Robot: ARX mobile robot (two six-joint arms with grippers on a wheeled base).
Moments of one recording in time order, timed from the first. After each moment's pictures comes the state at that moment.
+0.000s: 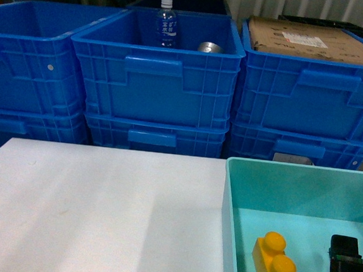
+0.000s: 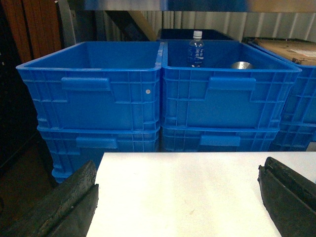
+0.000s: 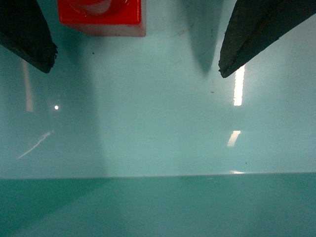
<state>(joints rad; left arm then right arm) 0.00 0.01 0.01 0.00 0.00 0.00 0.06 1.98 0.53 0.68 0.09 0.11</state>
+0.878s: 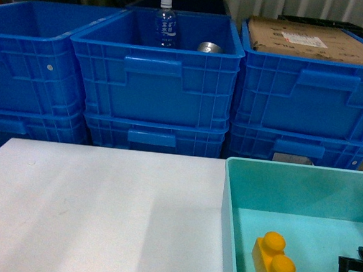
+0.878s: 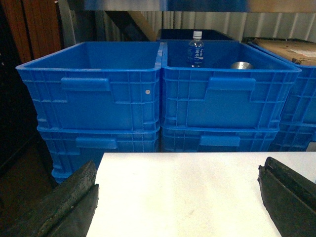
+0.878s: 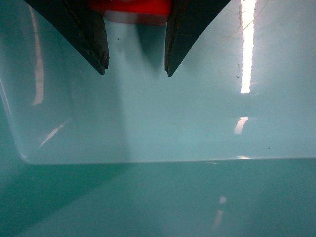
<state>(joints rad) 0.00 0.01 0.01 0.00 0.00 0.00 0.03 2.02 0.51 0.80 0.10 0.08</state>
